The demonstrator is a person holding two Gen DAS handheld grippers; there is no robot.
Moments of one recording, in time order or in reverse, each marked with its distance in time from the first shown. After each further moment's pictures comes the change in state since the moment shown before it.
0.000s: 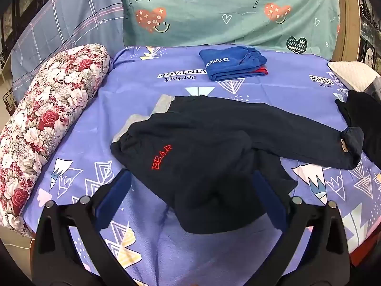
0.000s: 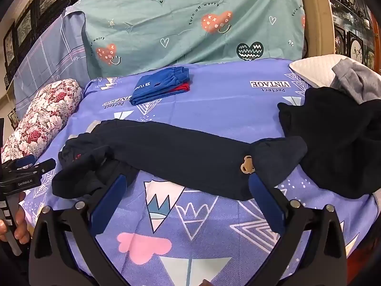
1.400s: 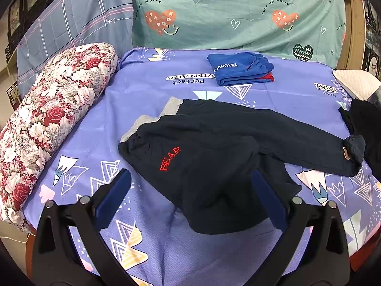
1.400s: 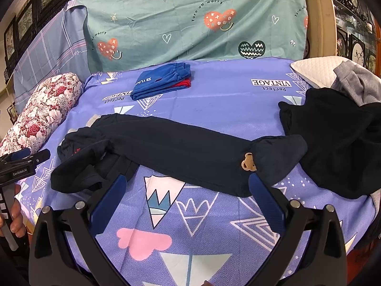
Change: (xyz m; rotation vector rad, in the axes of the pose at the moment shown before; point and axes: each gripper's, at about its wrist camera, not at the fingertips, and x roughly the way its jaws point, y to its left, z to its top) left arm -0.007 0.015 0.001 -0.045 -0.023 0.010; right arm 0.001 0.006 -0.003 -0.027 0.026 -0.011
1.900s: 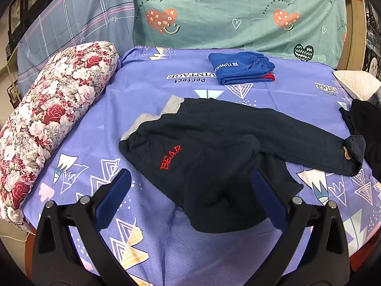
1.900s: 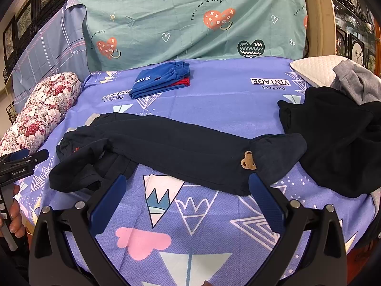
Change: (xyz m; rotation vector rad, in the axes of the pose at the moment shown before) left arm 0.002 0.001 -0.003 -0.008 0.003 0.000; right arm 0.001 0.001 -0.002 0.001 0.000 -0.007
